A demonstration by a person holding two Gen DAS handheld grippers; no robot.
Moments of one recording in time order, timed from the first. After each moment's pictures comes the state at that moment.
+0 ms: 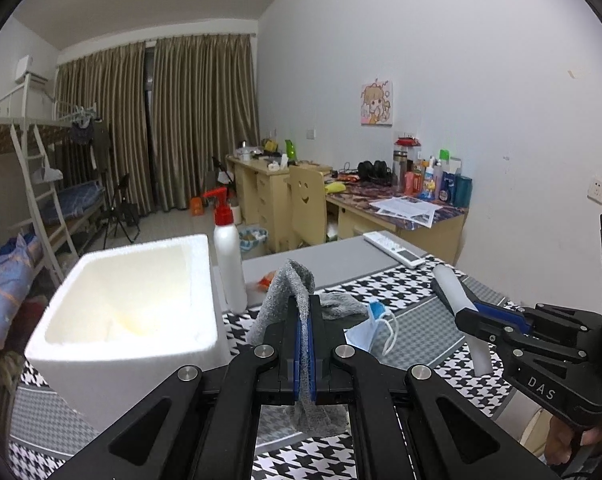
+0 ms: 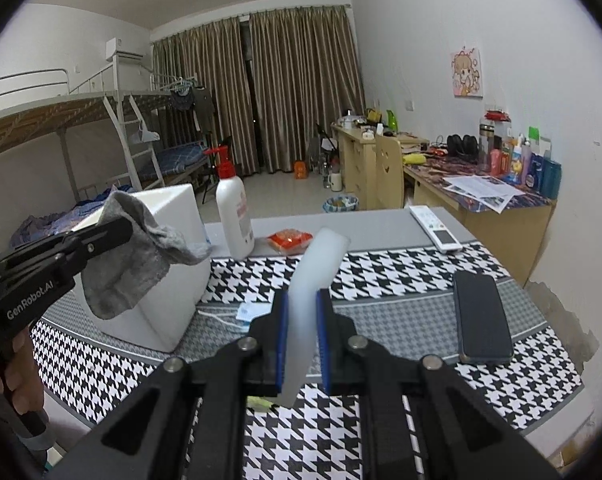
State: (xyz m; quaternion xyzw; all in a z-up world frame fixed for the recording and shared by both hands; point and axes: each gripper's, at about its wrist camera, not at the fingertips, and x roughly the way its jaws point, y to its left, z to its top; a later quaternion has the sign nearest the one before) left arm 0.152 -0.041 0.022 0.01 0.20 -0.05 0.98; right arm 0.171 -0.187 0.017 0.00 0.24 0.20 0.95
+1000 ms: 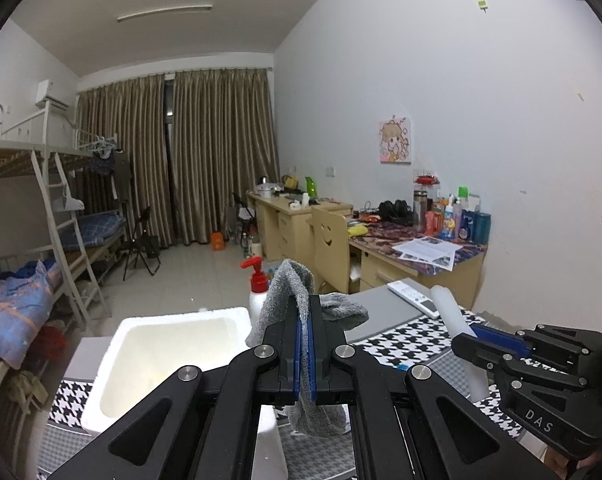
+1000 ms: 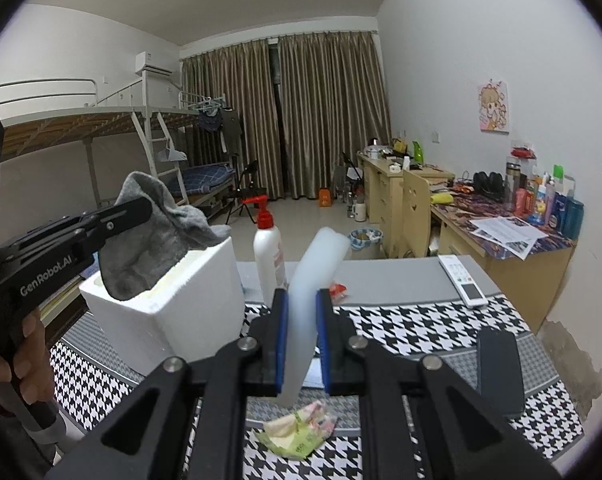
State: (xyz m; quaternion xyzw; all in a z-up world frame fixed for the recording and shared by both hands) left arm 0.153 -0.017 0.070 0.02 0.14 -0.02 0.99; right arm 0.184 -0.159 0.058 -0.01 0.19 0.24 0.95
